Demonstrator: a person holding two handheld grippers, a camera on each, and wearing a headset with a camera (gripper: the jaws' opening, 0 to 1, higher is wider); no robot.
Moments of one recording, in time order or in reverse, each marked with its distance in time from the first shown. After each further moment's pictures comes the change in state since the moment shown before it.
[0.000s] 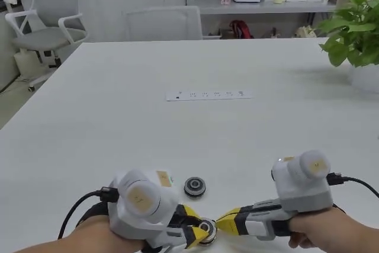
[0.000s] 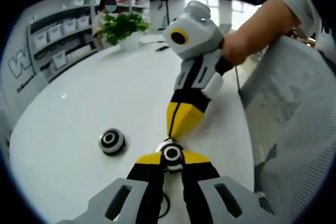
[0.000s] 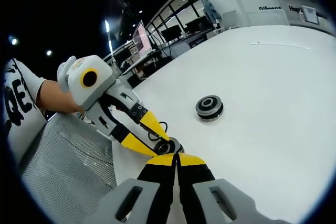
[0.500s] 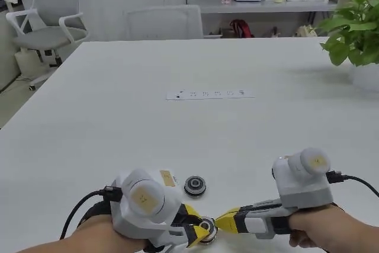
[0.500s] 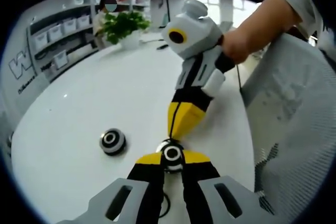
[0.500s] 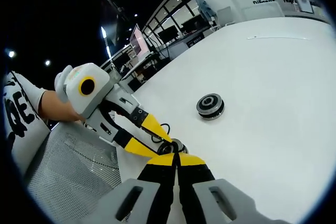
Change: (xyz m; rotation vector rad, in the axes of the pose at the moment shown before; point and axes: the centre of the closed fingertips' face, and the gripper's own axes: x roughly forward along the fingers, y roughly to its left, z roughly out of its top) left arm 0.000 0.000 0.000 0.007 0.018 0.013; right arm 0.000 0.005 0.001 0.063 -0.002 0.020
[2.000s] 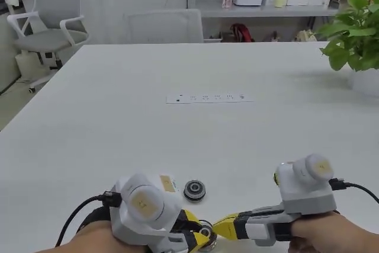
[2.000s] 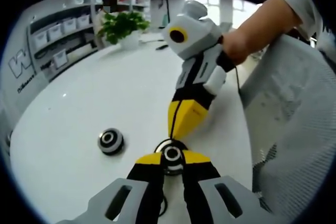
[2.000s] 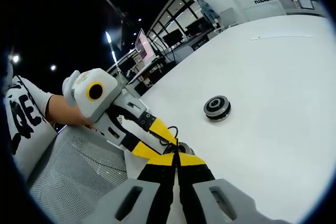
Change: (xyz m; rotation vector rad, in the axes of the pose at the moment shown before) left arm 0.000 -0.003 0.000 -0.010 -0.005 -0.009; right arm -0.002 0.009 0.003 0.016 -0.031 0.058
